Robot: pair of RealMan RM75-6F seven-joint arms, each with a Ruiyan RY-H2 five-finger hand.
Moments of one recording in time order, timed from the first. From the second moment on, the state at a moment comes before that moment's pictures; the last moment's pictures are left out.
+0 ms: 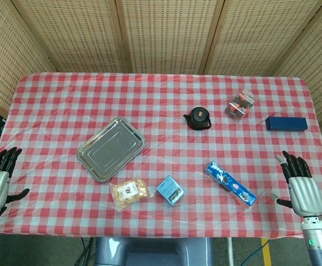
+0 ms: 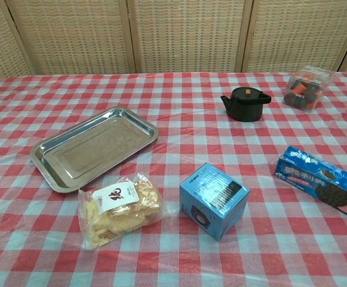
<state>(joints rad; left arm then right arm) -0.13 -1.11 -0.06 -1.76 1.38 1.43 0.24 0.13 -1.17 0.08 -1.61 -1.48 1.44 -0.05</state>
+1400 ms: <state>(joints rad) -0.24 -1.12 0.00 -1.73 1.62 1.31 0.19 0.12 -1.16 0.08 -1.62 -1.48 1.46 -0.04</state>
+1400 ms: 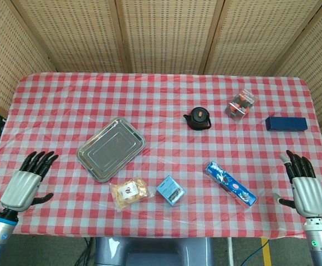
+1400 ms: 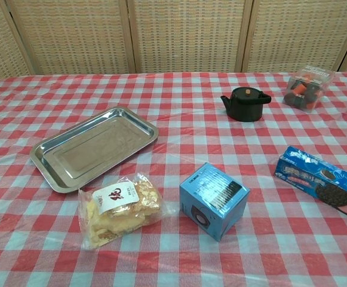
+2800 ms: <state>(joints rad) -0.66 -1.30 -0.08 -1.84 1.19 0.74 0.71 0.10 -1.10 0.12 -1.64 -1.42 1.47 0.05</state>
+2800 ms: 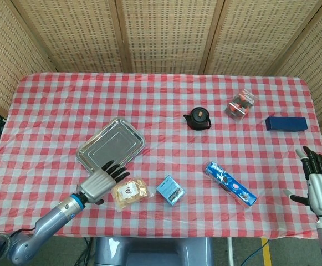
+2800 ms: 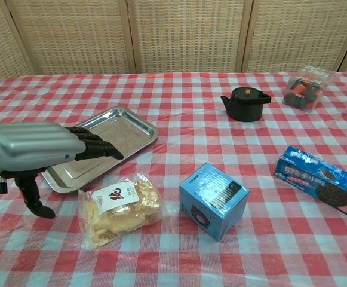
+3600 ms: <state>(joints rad) -0.84 -1.50 -0.01 -1.79 0.94 0.82 0.90 0.09 -1.07 0.14 -1.64 -1.41 1.48 0.12</state>
